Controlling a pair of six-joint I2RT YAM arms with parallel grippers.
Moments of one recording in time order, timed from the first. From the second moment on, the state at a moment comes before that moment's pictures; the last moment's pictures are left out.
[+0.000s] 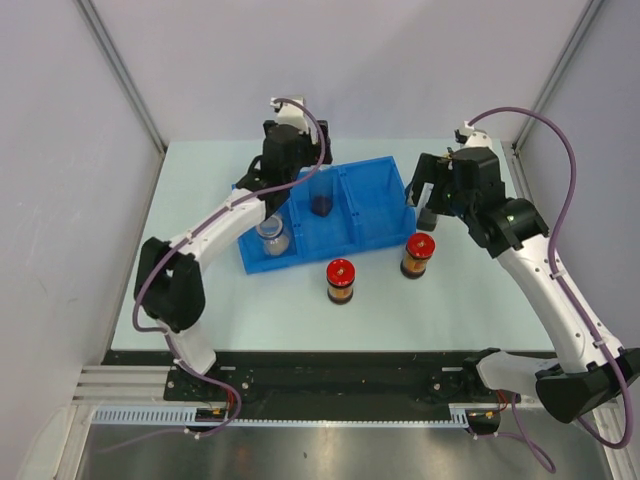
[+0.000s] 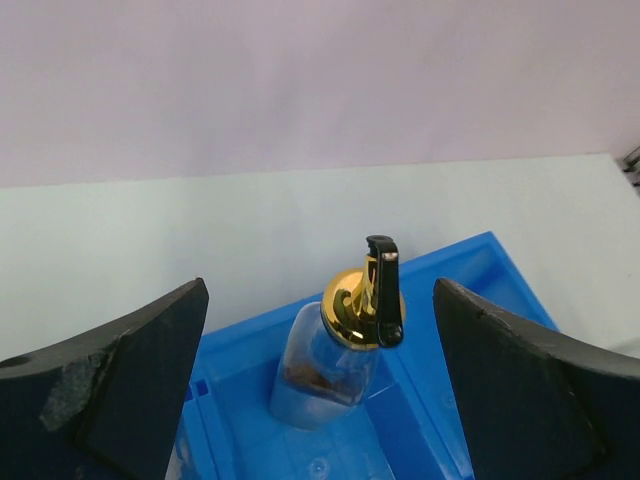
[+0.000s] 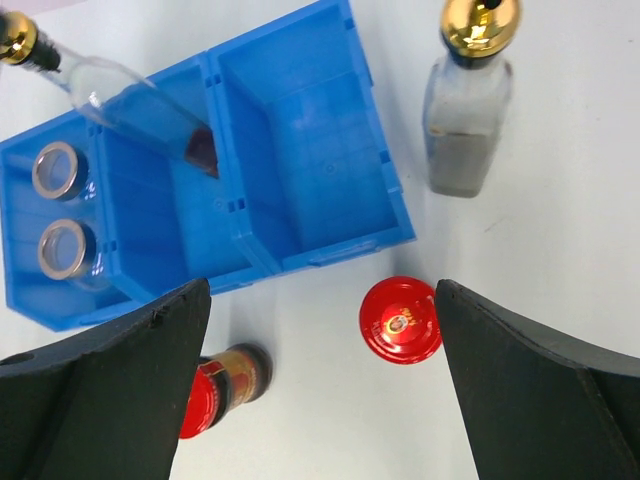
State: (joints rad) left arm -0.52 1.76 1.50 0.09 -0.29 -0.22; right arm 0.43 1.20 1.42 -0.74 0.21 0.45
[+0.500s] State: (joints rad) left arm -0.53 1.32 1.33 -0.04 -0.30 -0.23; right arm 0.33 1.27 1.42 -0.67 0.23 0.41
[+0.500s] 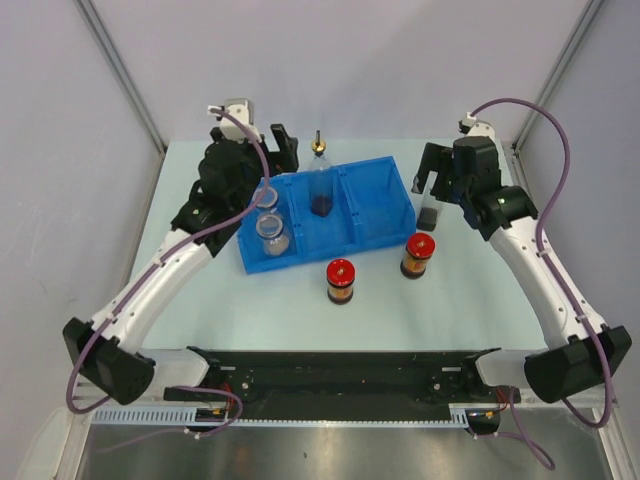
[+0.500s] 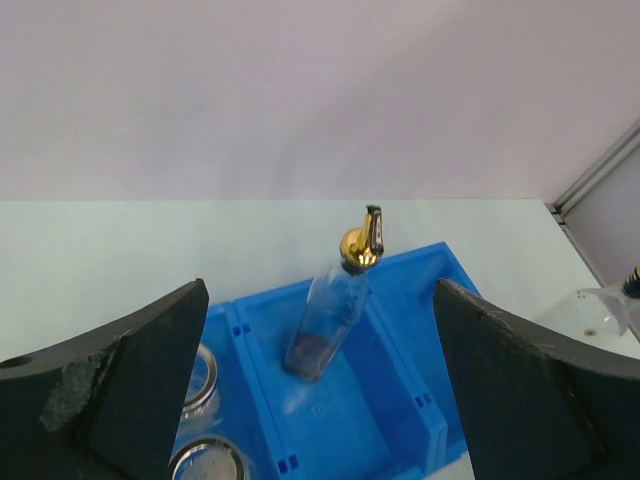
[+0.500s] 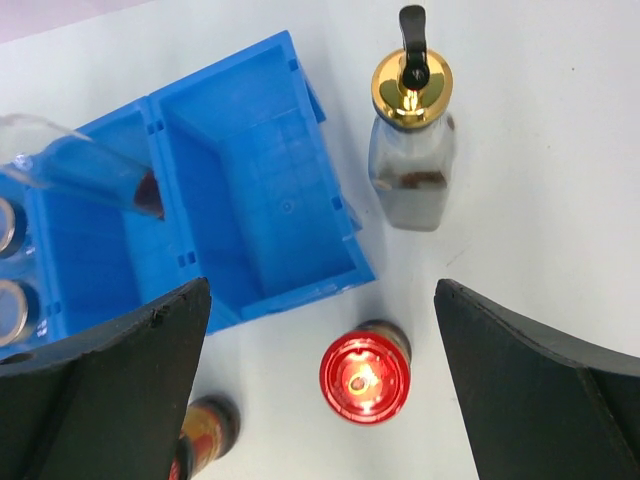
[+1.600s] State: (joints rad) left arm -0.53 0.95 1.03 -0.20 -0.20 -0.27; right arm 0.27 1.59 1.41 -0.32 0.47 0.29
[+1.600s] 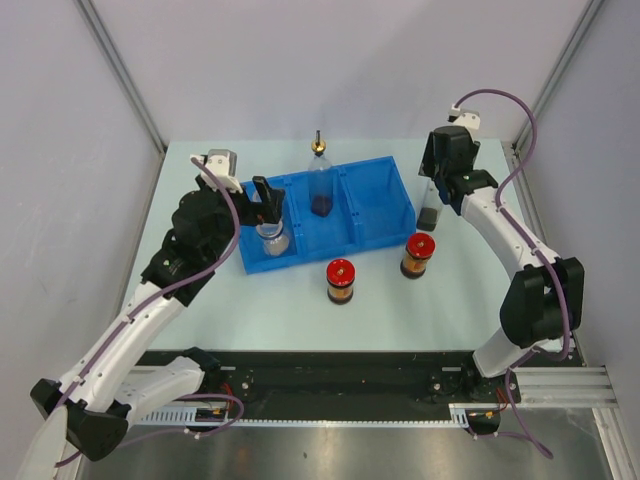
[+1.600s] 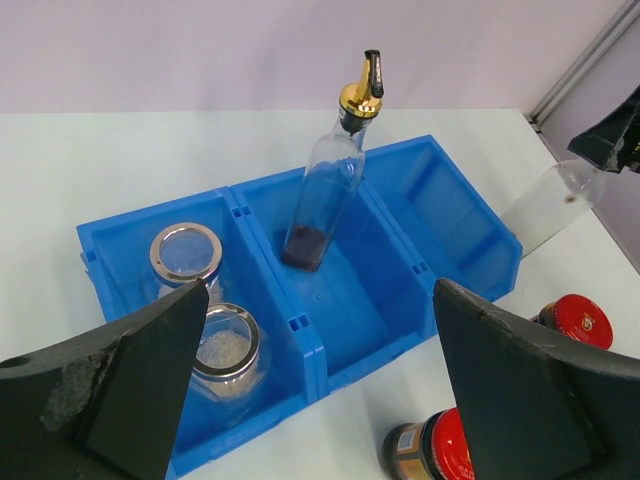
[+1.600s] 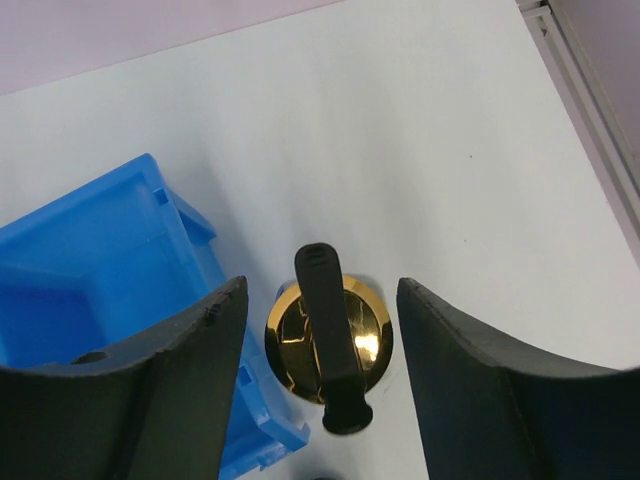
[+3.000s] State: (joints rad) left arm -0.53 0.91 1.01 -0.24 -0.19 -0.28; right arm 0.52 1.34 1.55 -0.35 0.52 0.19
